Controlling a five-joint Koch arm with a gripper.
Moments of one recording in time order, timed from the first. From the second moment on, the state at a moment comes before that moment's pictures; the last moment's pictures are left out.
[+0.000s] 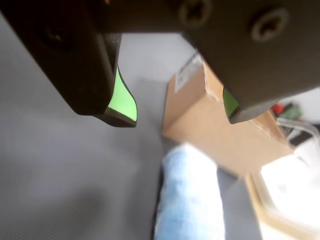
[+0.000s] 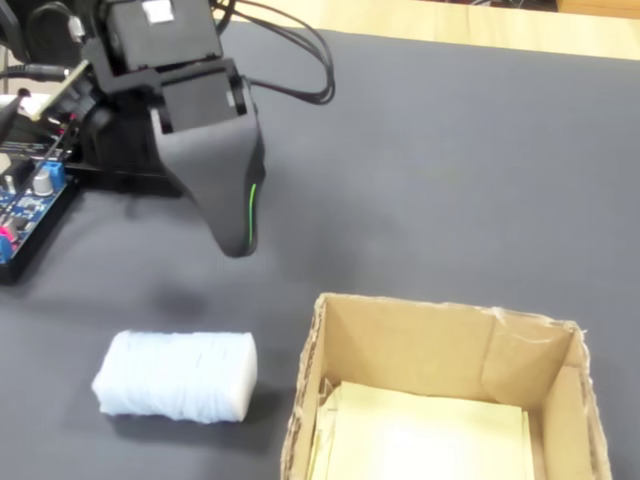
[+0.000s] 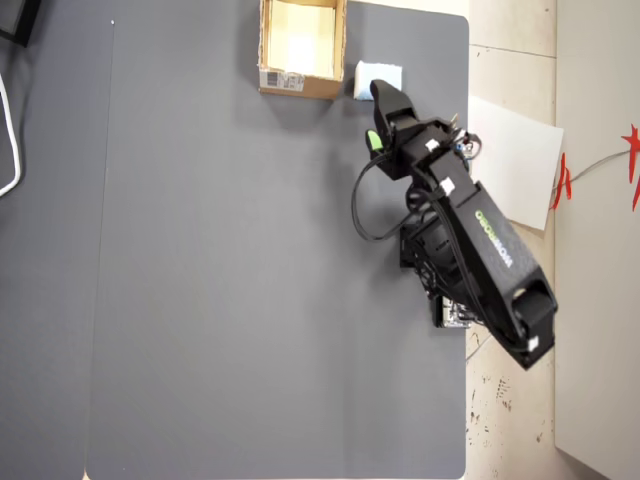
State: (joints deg) arm 62.1 123.8 141.4 34.4 74.2
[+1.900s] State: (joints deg) arm 70.8 99.3 142.8 6.4 89.5
